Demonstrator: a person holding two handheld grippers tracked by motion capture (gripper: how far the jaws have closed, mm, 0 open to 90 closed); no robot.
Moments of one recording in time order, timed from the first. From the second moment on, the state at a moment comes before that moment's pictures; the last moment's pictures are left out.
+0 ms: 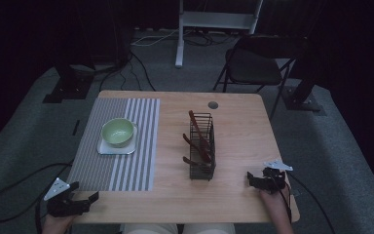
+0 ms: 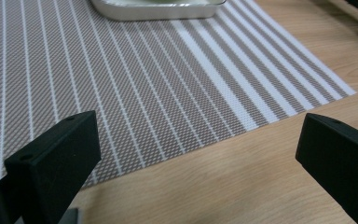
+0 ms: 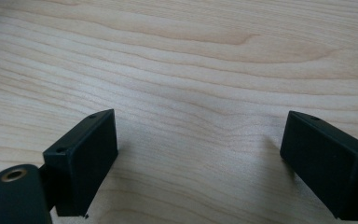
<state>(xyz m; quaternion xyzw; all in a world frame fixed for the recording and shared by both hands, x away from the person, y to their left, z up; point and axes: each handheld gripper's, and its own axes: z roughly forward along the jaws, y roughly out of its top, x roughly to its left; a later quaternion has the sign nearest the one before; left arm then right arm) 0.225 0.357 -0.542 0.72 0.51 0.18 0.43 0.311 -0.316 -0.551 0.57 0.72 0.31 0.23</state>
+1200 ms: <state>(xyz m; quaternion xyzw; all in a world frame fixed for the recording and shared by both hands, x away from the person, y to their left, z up) 0.238 0.358 -0.539 0.74 0.50 0.14 0.41 0.311 -0.315 -0.551 0.57 0.72 0.31 0.24</state>
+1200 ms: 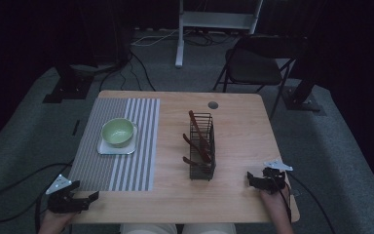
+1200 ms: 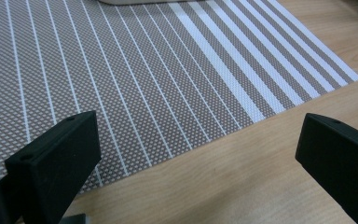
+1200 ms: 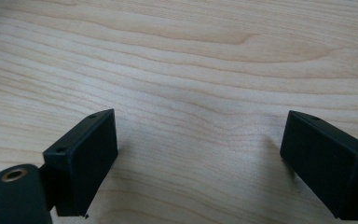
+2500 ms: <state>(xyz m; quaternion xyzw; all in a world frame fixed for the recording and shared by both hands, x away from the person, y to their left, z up) 0.253 0.329 -0.516 0.76 0.47 0.12 0.44 0.311 -0.315 -0.551 0.57 0.72 0.31 0.24</state>
